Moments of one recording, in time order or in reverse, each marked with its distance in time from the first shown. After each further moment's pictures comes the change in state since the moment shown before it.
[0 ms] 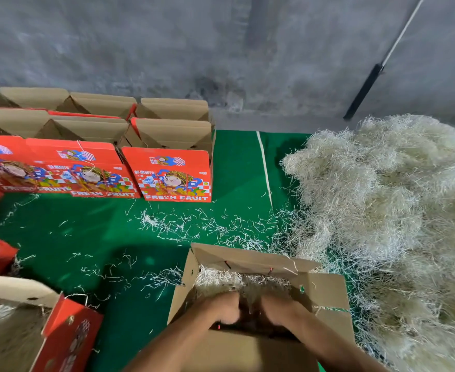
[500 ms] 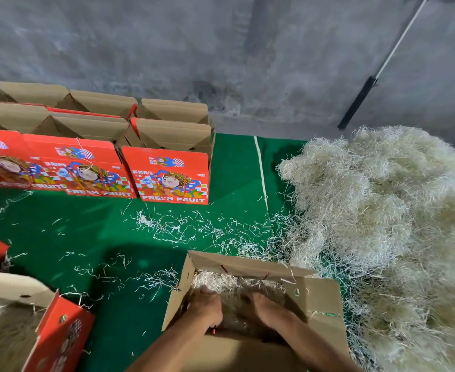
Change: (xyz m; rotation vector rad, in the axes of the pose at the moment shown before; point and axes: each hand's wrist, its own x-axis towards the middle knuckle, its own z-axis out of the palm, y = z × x) left_hand 0.005 -0.023 0.009 0.255 0.196 -0.183; right_hand -0.001 -0.005 0.001 0.434 0.099 -0.024
